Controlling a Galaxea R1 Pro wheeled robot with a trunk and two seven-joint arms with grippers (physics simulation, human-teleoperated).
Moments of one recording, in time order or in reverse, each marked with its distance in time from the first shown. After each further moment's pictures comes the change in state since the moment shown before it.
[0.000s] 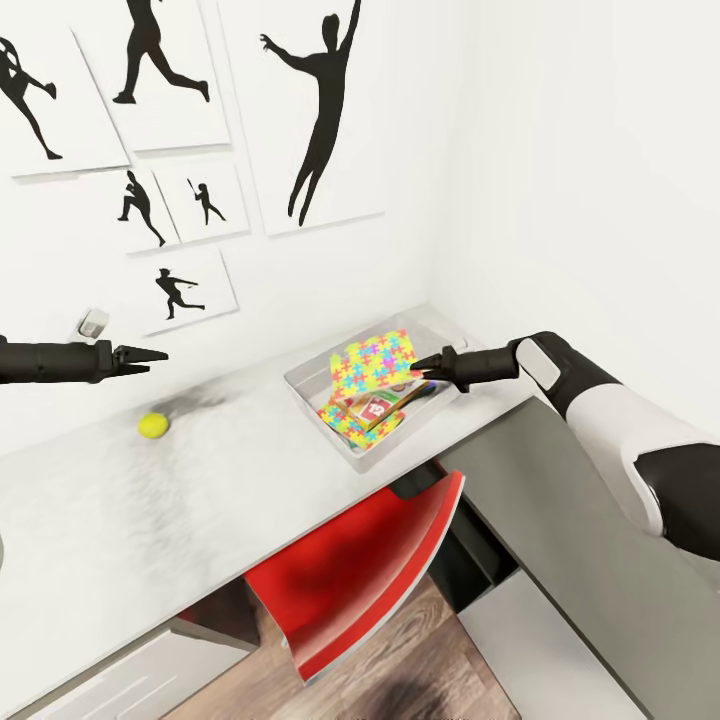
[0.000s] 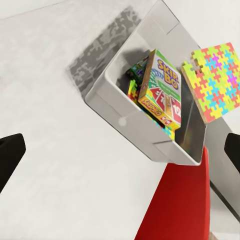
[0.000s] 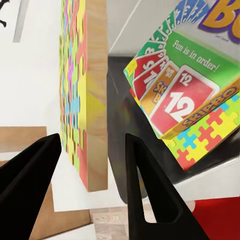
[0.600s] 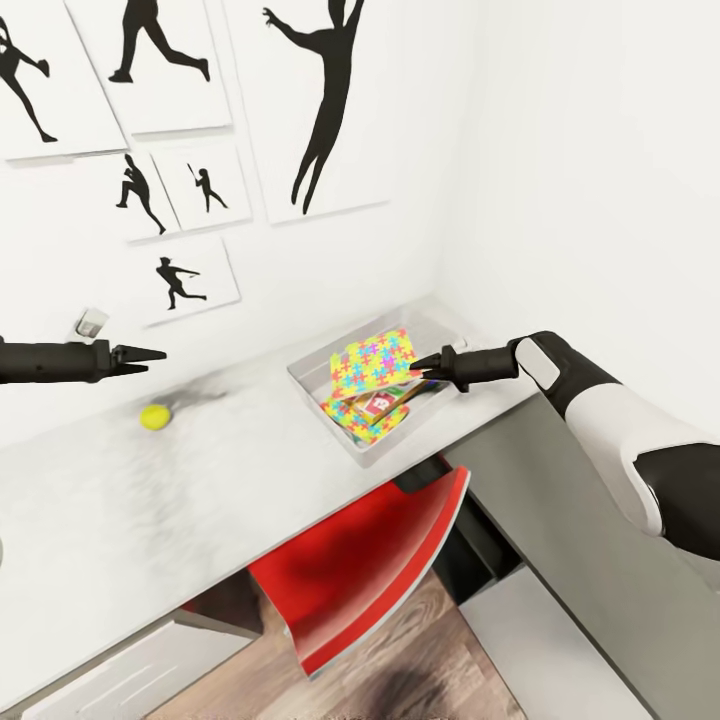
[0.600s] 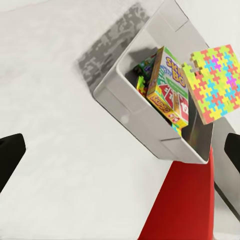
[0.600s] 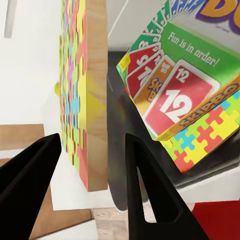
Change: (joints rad) left arm 0.000 0.002 0.009 0.000 0.001 0.000 0.000; right arm -0.001 0.002 -0.003 0.000 0.000 -0.002 -0.006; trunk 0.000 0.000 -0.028
